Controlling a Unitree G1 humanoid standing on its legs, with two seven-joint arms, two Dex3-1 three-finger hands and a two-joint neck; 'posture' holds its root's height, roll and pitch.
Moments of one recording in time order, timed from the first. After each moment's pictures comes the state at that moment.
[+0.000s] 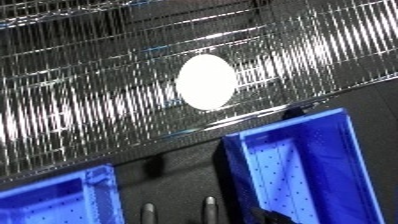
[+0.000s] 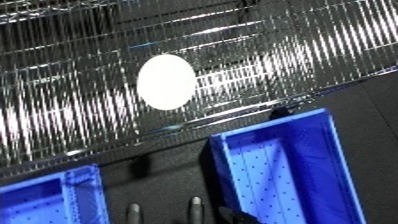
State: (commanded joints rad) left arm -0.17 0.45 -0.29 1.06 -0.51 -0.18 -0.08; right arm -0.25 -0.64 0.43 0.26 0.86 0.03 0.61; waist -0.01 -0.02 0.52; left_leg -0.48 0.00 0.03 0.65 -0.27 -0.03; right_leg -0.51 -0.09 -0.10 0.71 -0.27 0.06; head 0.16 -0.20
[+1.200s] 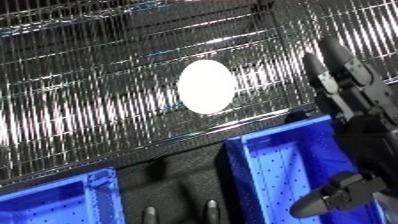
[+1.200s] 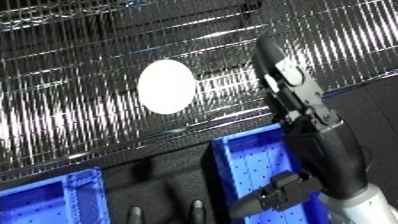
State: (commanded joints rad) left arm -0.21 0.40 -0.27 1.11 -0.48 -0.16 -0.08; right arm -0.57 -0.65 0.17 0.00 0.65 -0.29 0.07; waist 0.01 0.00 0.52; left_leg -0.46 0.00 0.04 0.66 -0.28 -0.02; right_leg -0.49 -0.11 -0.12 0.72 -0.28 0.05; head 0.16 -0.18
